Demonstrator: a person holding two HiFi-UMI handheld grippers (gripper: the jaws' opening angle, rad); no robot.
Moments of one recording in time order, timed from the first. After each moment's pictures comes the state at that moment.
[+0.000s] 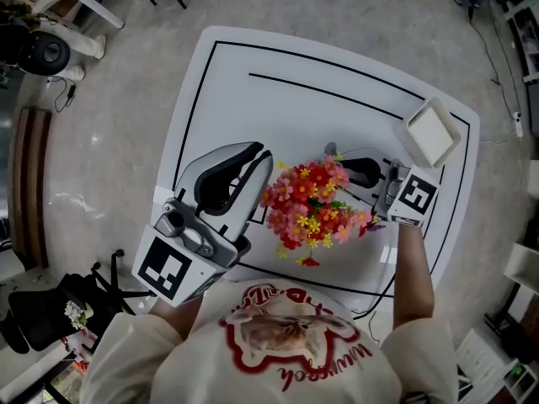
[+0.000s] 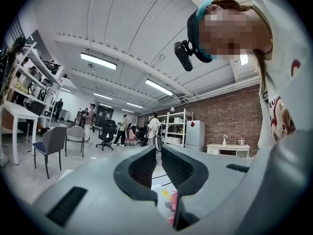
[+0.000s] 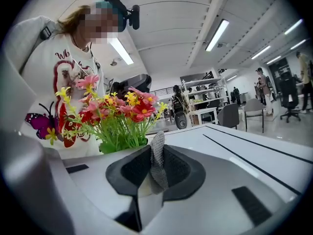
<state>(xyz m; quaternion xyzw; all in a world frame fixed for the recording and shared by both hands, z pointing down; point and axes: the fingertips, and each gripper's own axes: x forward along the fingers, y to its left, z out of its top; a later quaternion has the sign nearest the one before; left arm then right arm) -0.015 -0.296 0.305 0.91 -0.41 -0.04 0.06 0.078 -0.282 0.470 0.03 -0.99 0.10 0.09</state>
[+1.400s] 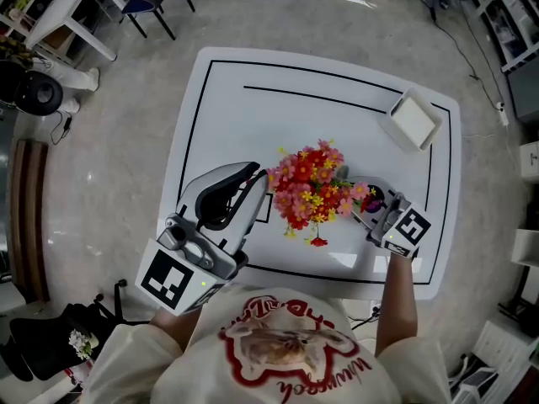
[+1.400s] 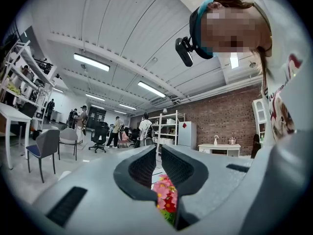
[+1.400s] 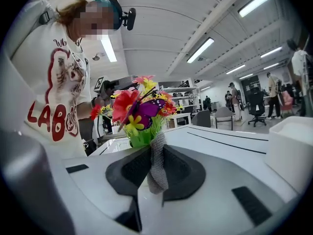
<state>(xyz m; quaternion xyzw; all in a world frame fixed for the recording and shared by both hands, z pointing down) -0.022 -0.242 0.288 0.93 -0.37 -0.04 0.05 0.107 -0.227 0.467 0.20 -0.97 0.09 0.09</state>
